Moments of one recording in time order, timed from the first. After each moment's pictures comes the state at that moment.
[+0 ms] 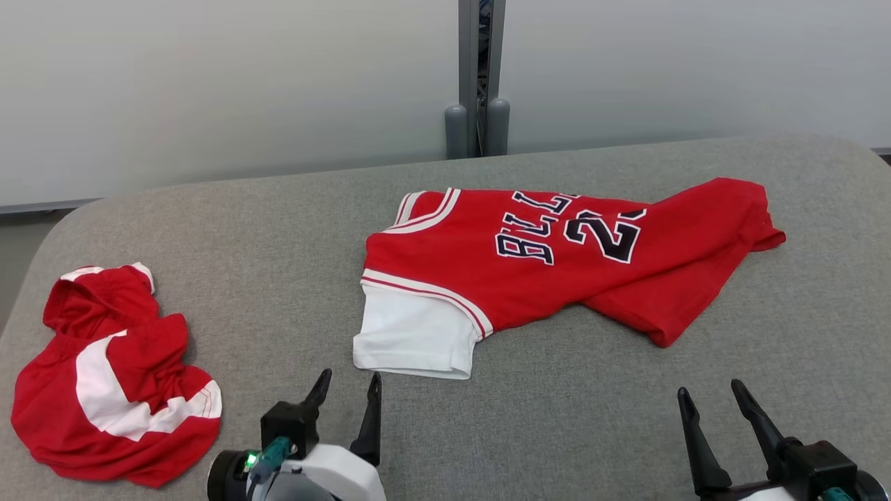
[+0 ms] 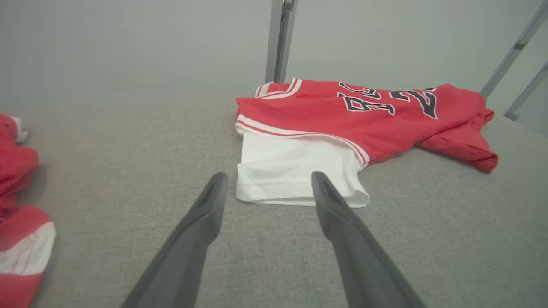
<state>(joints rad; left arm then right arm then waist) -0.12 0.05 -0.42 0.47 -0.37 0.12 -0.25 0.08 -0.05 0.04 0.21 0.10 0.13 -0.26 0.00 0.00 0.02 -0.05</state>
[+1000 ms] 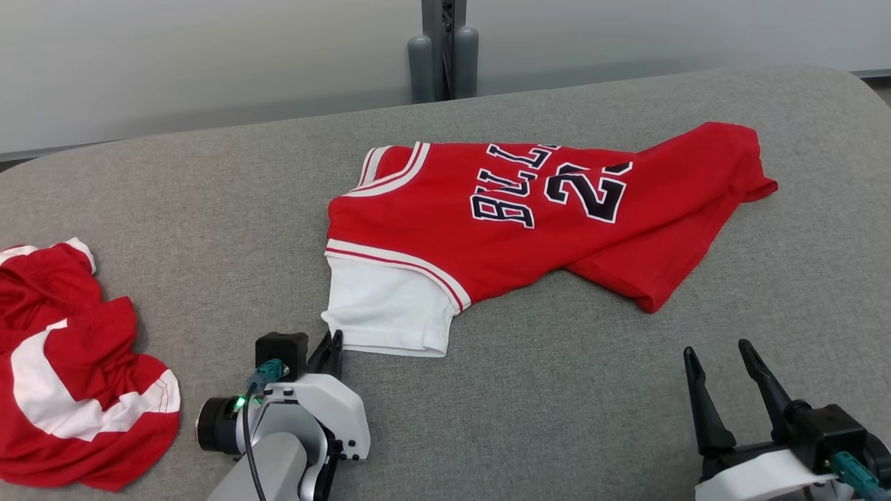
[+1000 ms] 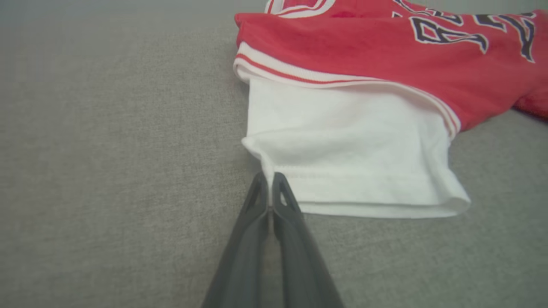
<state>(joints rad) -0.47 0.05 -0.56 0.91 -0.58 0.11 -0.23 0.00 -0.05 0.02 0.20 0.10 0.13 -0.26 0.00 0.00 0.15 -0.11</state>
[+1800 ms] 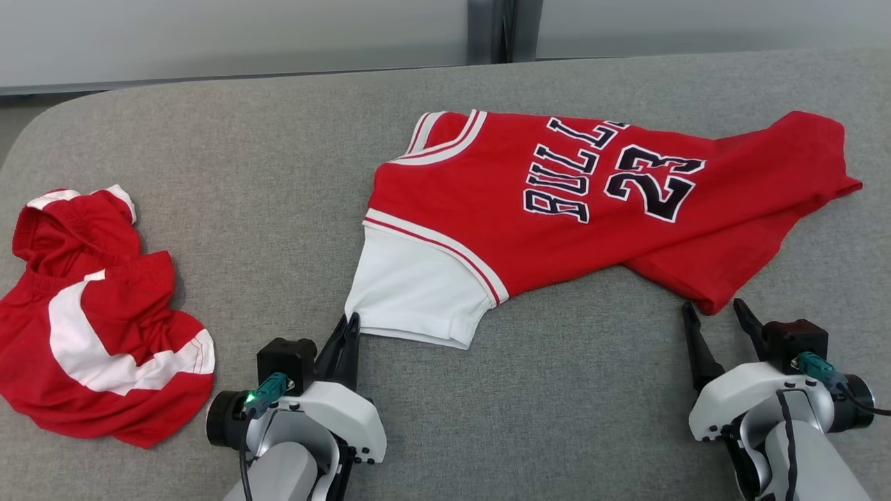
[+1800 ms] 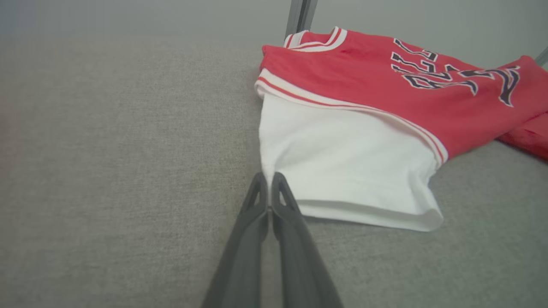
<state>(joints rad) -0.34 0.10 -0.56 0.56 -0.56 0.18 -0.24 -0.37 -0.05 -0.04 0.74 0.04 0.13 -0.26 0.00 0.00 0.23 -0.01</state>
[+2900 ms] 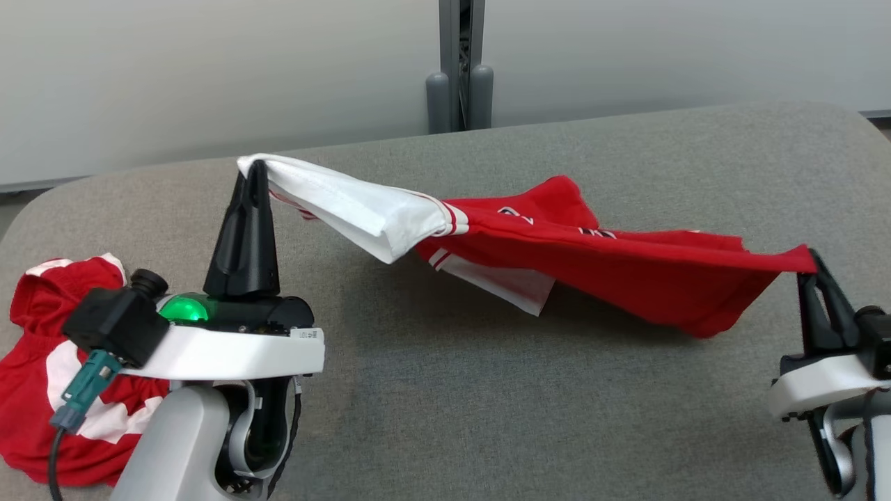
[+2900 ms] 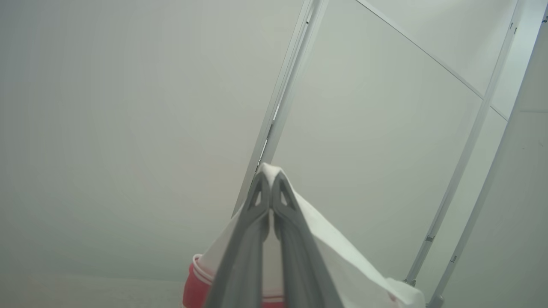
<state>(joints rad) -0.27 0.14 -0.29 -0.08 -0.61 0.14 -0.26 -0.24 -0.10 -0.15 0.35 -0.10 0.13 -0.26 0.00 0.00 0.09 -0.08</state>
